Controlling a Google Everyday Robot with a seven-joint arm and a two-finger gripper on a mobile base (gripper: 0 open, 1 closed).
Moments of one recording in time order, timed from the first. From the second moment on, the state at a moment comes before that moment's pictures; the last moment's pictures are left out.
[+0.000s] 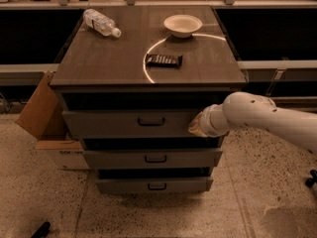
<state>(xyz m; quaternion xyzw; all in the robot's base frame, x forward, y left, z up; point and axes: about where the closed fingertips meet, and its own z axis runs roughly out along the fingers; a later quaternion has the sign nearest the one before) 0.623 -0.140 0.634 -0.58 0.75 0.01 0.32</state>
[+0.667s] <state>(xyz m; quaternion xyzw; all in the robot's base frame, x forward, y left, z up) 0.576 -0.156 0.661 -0.59 0.74 0.02 0.33</state>
